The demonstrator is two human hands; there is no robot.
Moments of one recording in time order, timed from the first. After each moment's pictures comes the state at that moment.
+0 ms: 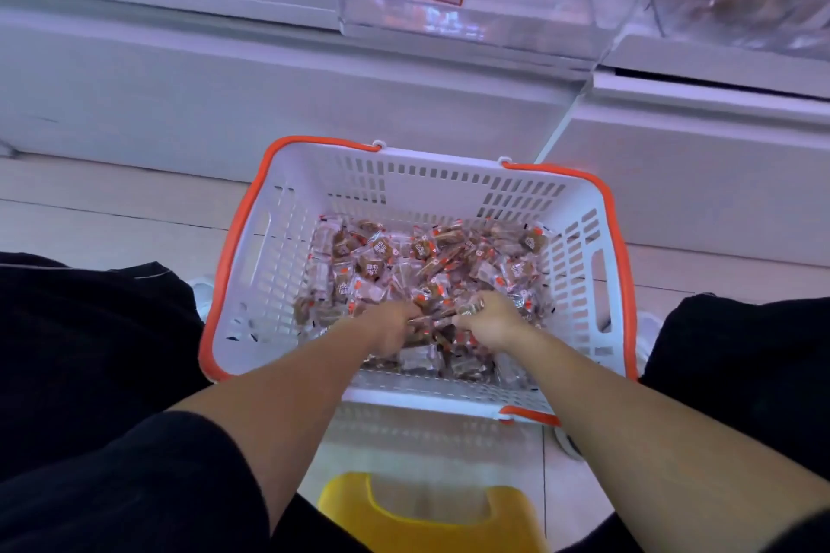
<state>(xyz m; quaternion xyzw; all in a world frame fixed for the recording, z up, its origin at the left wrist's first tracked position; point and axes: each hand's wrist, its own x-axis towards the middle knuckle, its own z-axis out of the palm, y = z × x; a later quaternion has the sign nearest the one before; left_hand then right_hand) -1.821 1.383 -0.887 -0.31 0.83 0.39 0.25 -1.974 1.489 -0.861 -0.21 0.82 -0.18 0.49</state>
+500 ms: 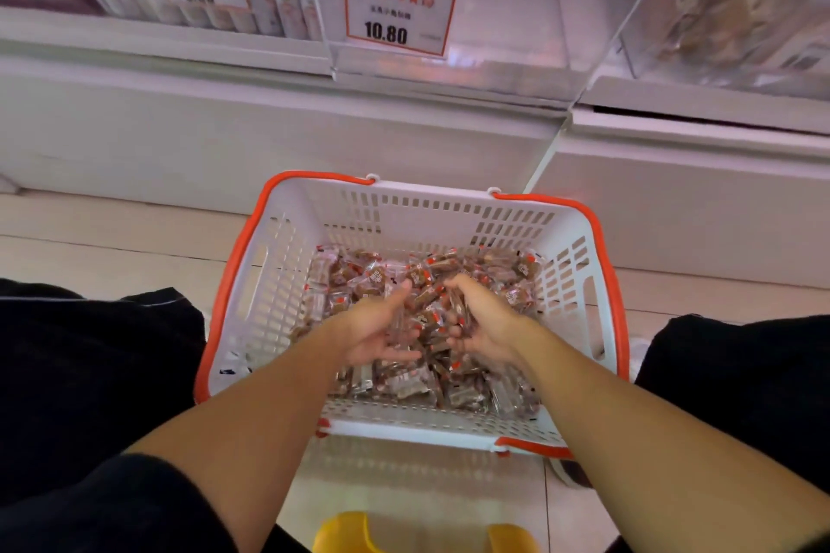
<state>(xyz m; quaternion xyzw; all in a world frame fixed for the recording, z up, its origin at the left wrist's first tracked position) -1.826 1.356 -0.847 -0.46 0.34 0.82 0.06 -1.977 1.458 -0.815 -0.04 0.66 -0.40 0.64</state>
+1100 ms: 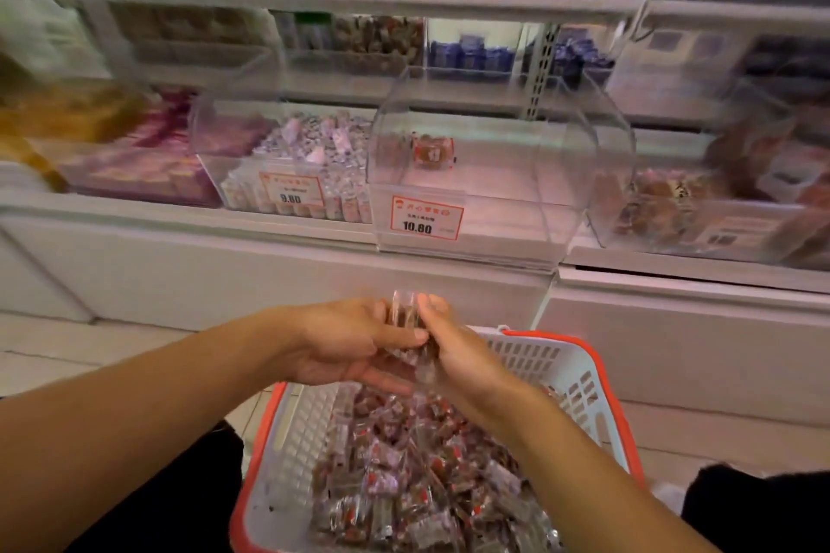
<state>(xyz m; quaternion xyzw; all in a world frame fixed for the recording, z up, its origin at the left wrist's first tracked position) -1.805 1.311 -0.593 -0.31 0.56 0.76 0.06 -1.924 1.403 -0.644 -0.29 0.52 -0.56 0.57</state>
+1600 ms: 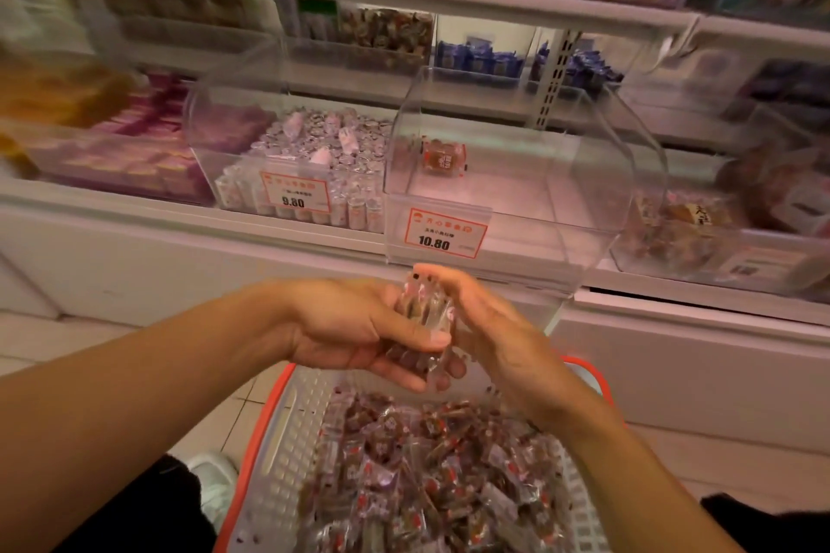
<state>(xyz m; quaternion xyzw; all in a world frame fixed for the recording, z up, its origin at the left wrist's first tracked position) -1.809 1.274 -0.569 -0.18 0.56 0.80 0.14 -1.956 1.404 -0.603 -0.48 0.53 -0.52 0.47</state>
